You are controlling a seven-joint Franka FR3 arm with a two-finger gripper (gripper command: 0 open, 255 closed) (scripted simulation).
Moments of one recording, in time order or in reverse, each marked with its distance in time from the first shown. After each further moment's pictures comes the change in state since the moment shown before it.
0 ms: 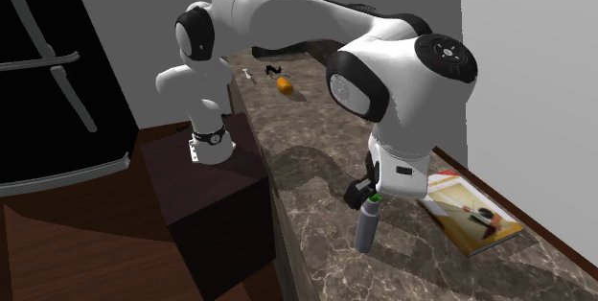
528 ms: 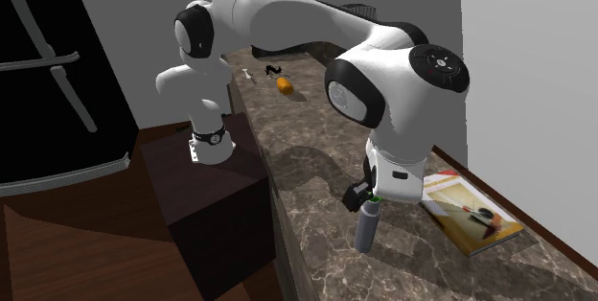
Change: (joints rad) arm 0.003 -0.018 0.000 -0.061 0.001 0.044 -0.005
